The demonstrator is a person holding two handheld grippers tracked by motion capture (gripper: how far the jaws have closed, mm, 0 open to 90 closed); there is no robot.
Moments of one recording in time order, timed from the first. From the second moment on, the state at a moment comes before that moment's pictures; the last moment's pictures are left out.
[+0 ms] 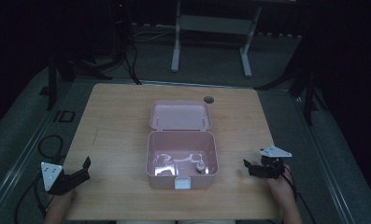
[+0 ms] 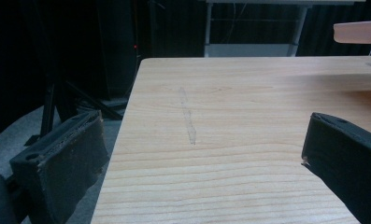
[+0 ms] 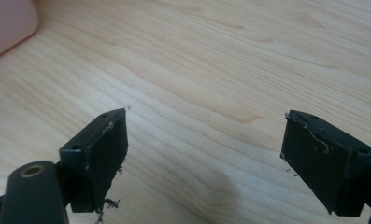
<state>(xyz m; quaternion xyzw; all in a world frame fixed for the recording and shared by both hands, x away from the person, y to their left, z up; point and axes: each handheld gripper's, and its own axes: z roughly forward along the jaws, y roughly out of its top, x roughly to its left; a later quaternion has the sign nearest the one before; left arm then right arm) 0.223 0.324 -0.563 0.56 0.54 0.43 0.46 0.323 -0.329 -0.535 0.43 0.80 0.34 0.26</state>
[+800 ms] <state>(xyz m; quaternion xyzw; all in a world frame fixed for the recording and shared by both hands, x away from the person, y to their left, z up) 0.223 0.324 -0.563 0.56 0.54 0.43 0.46 0.313 -0.334 -0.547 0.52 0.66 0.37 0.39</state>
